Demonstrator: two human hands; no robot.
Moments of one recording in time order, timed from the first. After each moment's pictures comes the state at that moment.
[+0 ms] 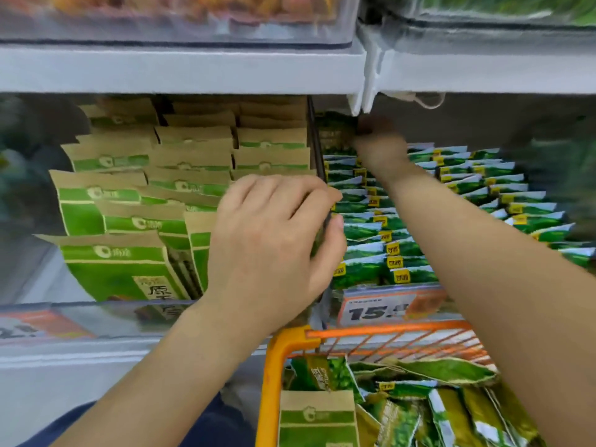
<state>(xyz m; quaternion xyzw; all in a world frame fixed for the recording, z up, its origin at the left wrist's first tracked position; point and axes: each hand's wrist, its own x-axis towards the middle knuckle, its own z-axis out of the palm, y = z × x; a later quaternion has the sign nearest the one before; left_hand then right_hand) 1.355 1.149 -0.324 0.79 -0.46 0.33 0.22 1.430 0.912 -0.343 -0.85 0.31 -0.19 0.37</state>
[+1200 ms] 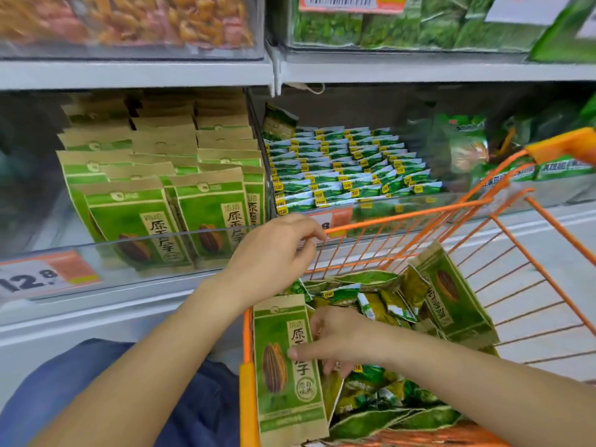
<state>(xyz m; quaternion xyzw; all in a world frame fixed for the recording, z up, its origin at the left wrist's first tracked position) 1.287 1.165 -0.346 0.76 -0.57 -0.04 0.31 1.146 1.091 -0.369 -0.78 0.28 0.29 0.48</state>
